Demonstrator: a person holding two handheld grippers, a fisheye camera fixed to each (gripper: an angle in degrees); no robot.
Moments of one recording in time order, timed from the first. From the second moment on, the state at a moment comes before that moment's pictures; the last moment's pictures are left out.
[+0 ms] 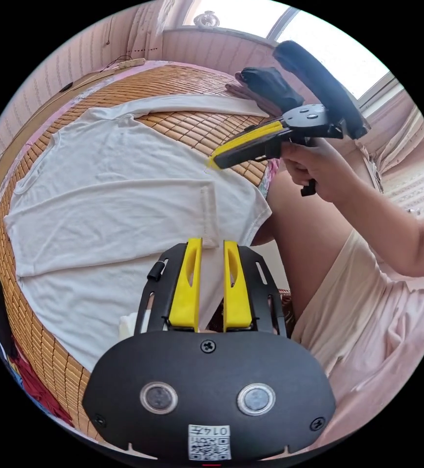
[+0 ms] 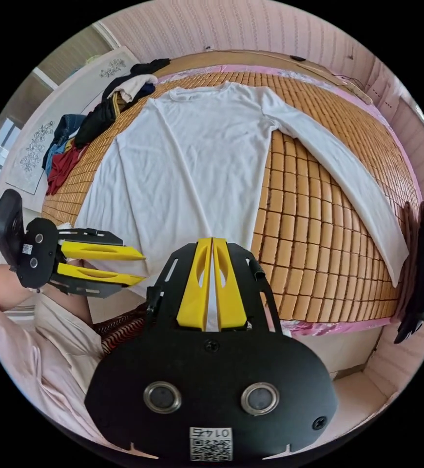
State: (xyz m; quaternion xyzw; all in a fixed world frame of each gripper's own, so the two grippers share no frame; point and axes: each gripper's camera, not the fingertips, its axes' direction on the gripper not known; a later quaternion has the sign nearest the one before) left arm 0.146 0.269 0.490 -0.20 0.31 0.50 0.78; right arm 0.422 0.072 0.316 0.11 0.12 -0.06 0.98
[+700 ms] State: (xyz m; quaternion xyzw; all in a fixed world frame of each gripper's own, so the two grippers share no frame) left arm 0.462 0.171 0.540 -0.12 0.31 0.60 0.72; right arm 0.698 0.232 0.242 0.32 0.20 0.36 0.85
